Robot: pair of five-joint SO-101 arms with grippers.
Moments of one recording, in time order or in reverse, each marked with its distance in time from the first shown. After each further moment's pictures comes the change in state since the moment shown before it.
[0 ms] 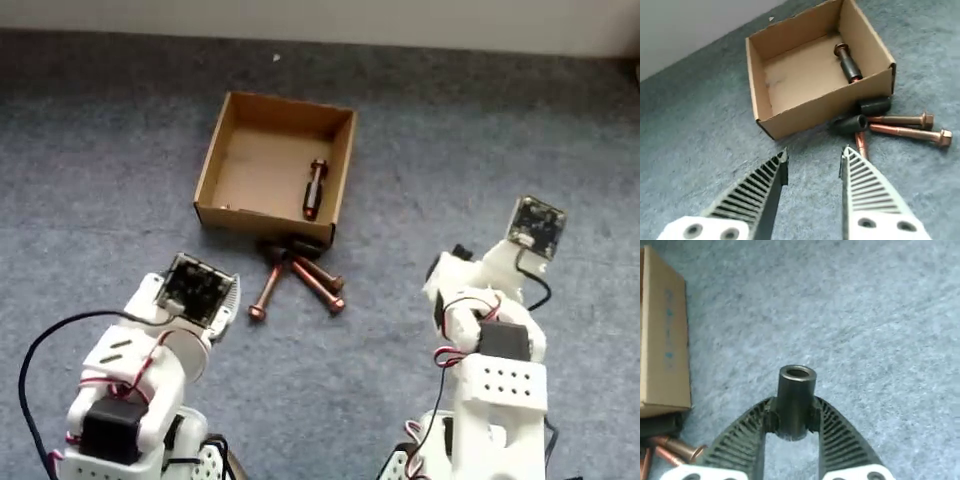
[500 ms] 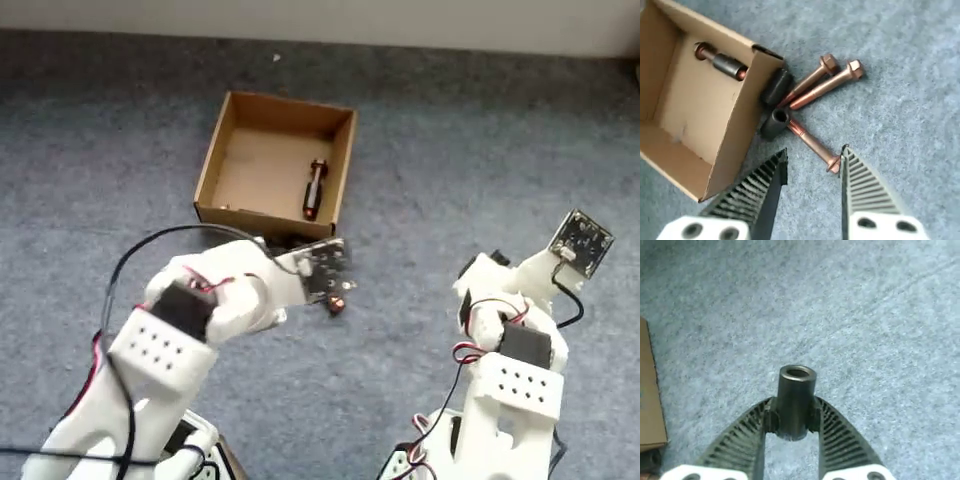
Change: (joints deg) left arm 16.4 51.3 -23.7 0.0 -28.3; right arm 8.1 0.0 0.0 -0.3 -1.2
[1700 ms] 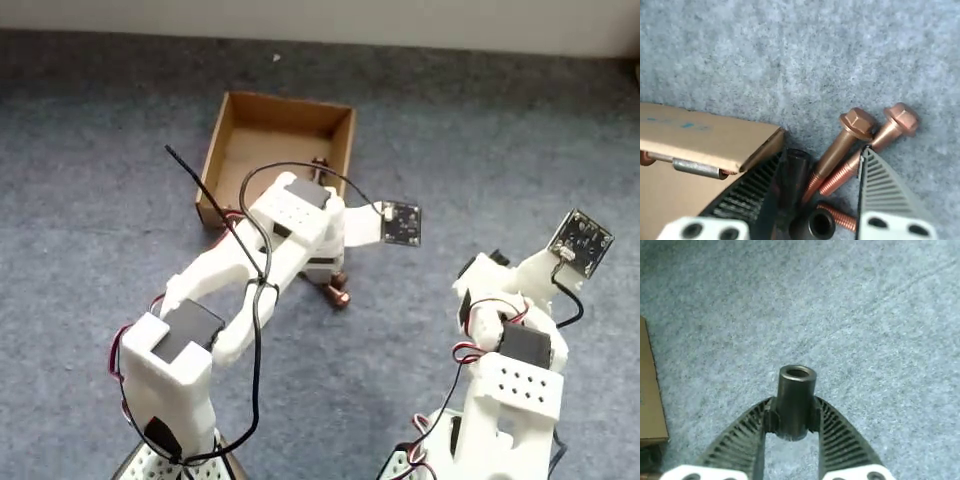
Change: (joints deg) left arm 2.2 64.3 -41.8 -6.2 -13.1; right arm 0.1 0.0 0.0 0.0 0.0
